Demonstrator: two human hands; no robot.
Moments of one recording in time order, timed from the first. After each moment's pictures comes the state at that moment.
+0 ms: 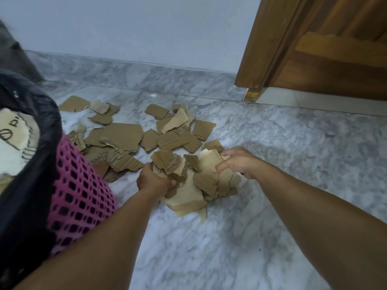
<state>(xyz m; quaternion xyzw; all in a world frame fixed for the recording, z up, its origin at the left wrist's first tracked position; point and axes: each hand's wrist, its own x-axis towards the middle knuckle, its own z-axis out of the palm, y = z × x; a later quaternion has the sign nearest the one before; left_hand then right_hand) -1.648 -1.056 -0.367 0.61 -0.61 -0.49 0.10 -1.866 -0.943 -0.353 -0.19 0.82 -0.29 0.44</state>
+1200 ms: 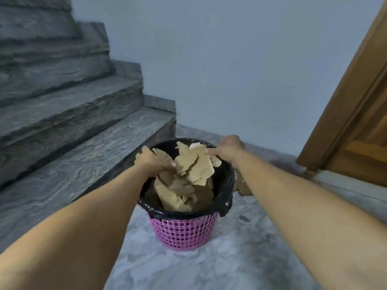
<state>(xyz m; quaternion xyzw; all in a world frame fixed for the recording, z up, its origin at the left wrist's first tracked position) -1.336 -1.107 -0.072 0.66 -0.66 -0.33 0.17 -1.556 -1.045 -0.046 -0.39 0.80 -0.35 0.28</state>
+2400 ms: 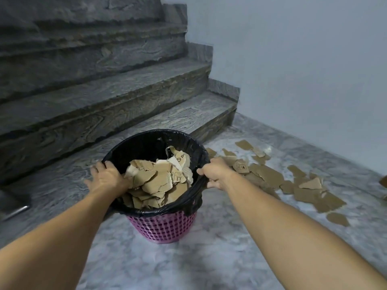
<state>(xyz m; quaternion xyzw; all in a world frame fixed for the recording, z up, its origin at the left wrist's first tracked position) -1.085 -1.041 -0.124 0.85 -0.52 -0.10 0.05 -1.359 -1.054 -0.110 -0.35 0.65 -0.32 0.59</state>
